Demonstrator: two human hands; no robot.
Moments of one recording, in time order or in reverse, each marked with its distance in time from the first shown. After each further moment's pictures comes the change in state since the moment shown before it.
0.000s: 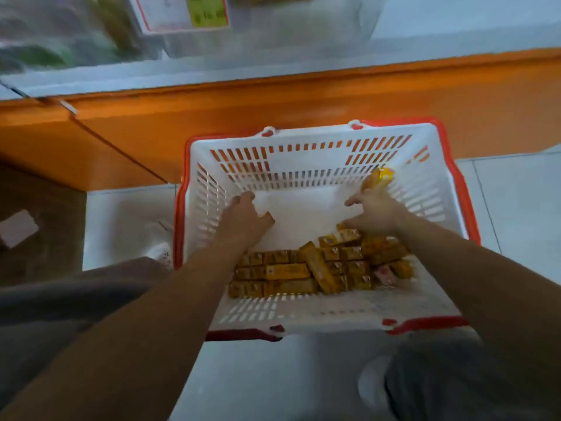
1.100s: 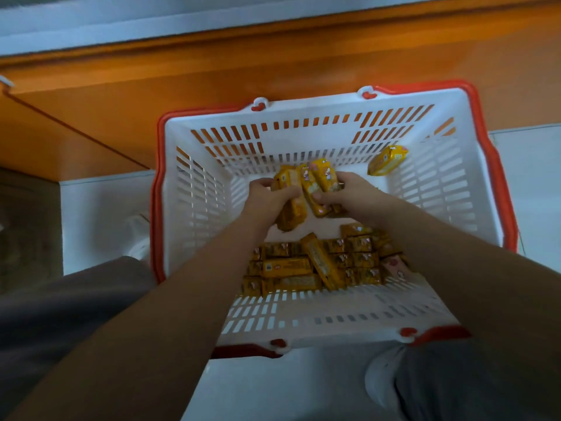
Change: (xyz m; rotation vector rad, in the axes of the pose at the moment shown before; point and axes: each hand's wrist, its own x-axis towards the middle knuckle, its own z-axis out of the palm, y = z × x) left_hand 0.024 0.035 0.036 -0.921 -0.197 -0.228; right_hand 0.036 -0.034 0.029 1.129 -0.141 -0.017
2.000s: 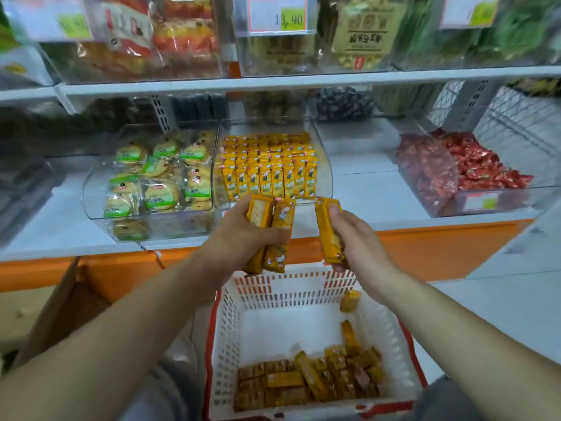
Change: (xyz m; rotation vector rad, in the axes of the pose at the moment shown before) left_hand -0.303 0.229 -0.071 0.100 -0.198 0.702; right_hand -0.278 -0.235 0.047 0.111 0.330 -0.631
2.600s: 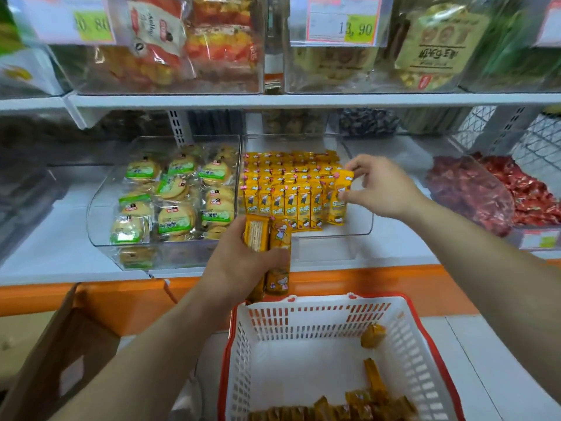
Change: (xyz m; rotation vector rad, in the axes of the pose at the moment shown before) left_hand 0.031 -0.012 -0.051 0.015 0.142 0.045; right_hand 0.164 -0.064 -0.006 -0.928 0.059 -0.363
